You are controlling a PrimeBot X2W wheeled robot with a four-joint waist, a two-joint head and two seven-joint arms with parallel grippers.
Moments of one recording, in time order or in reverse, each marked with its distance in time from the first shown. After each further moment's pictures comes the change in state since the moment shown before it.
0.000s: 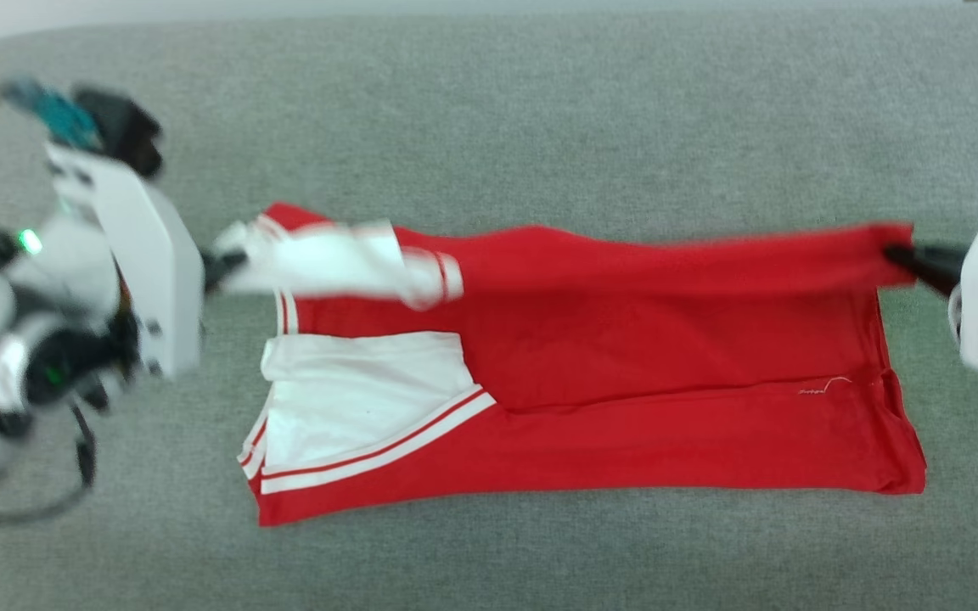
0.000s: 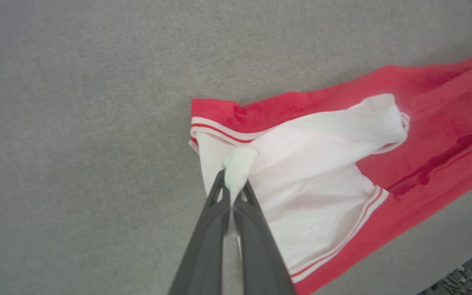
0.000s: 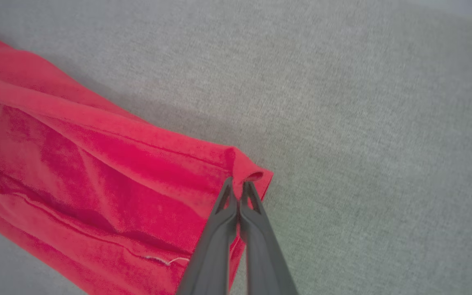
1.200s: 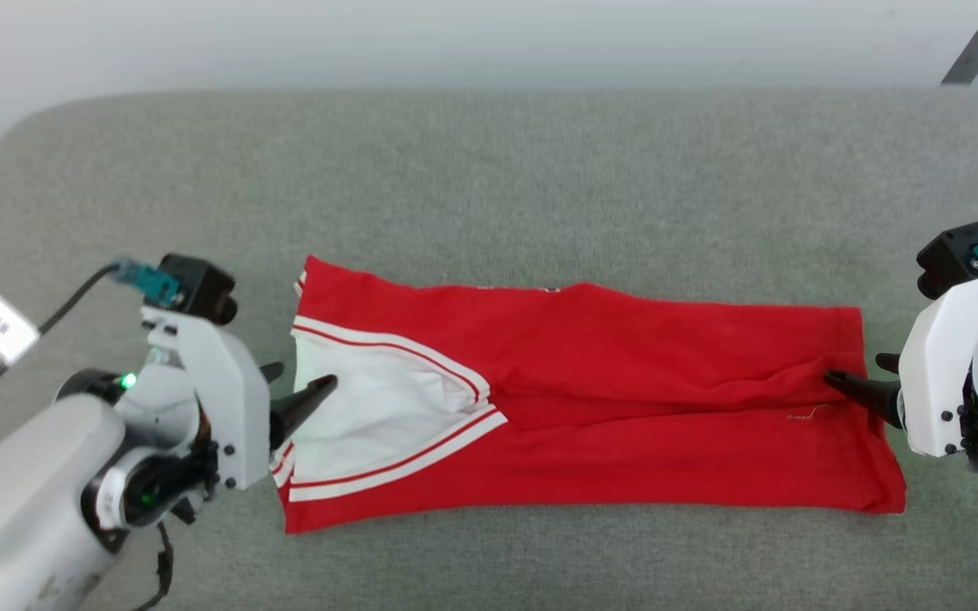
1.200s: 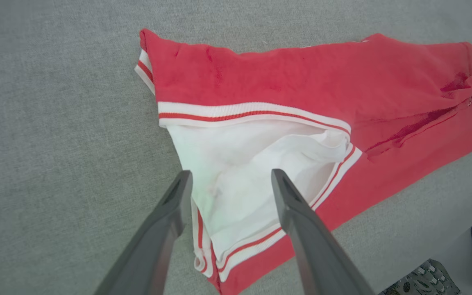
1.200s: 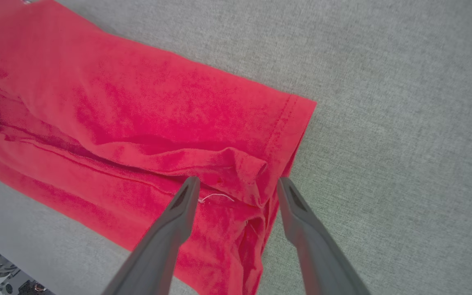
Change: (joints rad) left arm 0.218 -0.101 -0.049 0.082 -0.029 -0.044 -0.205; right arm 0.144 0.101 -0.034 0.081 -0.073 0.000 0.087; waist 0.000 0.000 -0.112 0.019
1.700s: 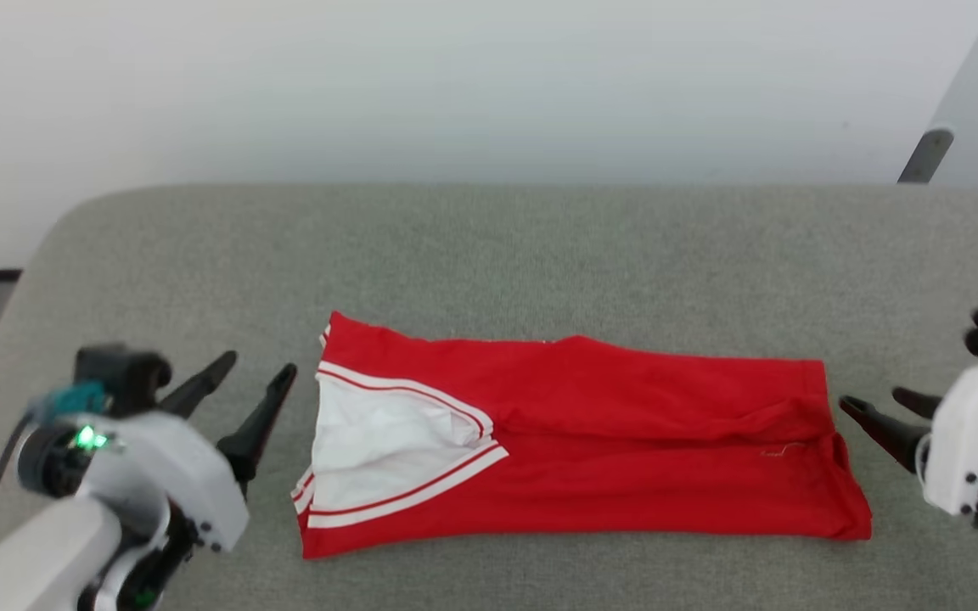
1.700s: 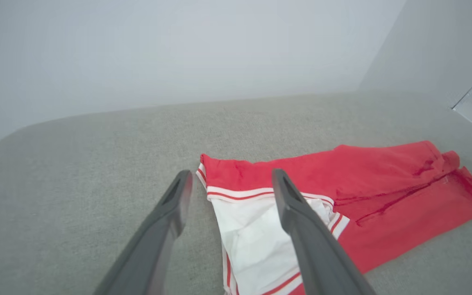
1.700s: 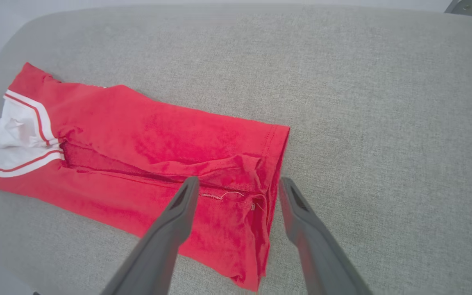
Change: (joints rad) left arm 0.215 0.032 0.070 -0.045 0.151 0.031 -0.517; right arm 0.190 0.029 -0.137 -0.045 0.006 0.000 -0.204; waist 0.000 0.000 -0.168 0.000
